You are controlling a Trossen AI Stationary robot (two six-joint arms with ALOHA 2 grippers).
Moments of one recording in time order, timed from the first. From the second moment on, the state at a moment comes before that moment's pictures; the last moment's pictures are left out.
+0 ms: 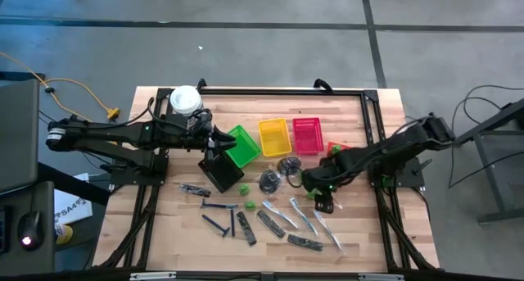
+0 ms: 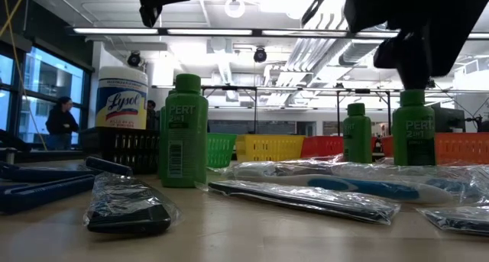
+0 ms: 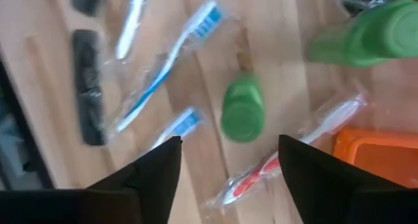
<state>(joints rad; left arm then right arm) 0.00 0.92 0.78 -0.05 -0.09 -0.32 0.30 1.50 1.10 -0.95 -0.11 0.56</state>
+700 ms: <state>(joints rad) 0.00 0.92 0.78 -0.05 -0.08 -0.31 0.29 1.61 1.09 -0.88 -0.11 0.59</state>
